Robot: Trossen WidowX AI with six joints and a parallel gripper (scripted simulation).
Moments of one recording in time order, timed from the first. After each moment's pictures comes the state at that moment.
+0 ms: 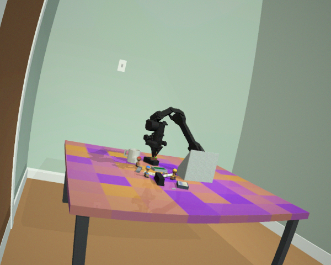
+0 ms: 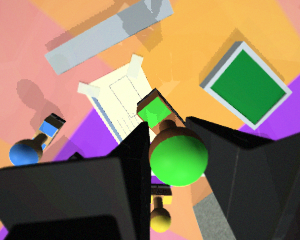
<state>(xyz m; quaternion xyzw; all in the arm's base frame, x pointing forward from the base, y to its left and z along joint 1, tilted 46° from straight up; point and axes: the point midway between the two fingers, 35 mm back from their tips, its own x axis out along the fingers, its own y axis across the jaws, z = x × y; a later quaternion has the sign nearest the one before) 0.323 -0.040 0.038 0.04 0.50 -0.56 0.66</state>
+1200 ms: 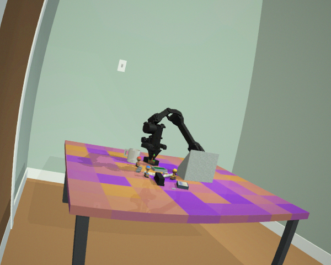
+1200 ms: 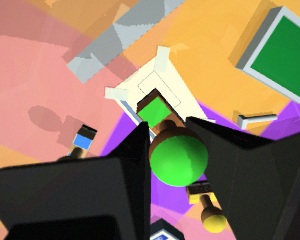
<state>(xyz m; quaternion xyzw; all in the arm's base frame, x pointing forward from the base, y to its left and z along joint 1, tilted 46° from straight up) 0.344 -0.037 0.009 0.11 0.44 -0.60 0.66</state>
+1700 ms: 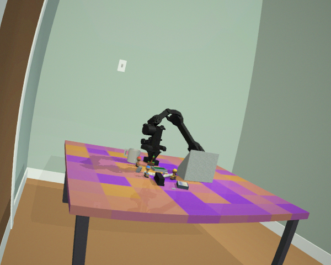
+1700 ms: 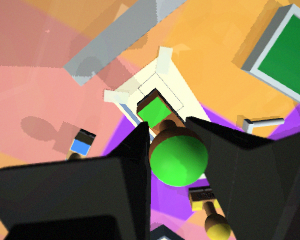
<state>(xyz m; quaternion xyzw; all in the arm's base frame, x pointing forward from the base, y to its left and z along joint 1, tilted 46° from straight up) 0.344 -0.044 0.001 0.11 0.44 -0.60 0.66</state>
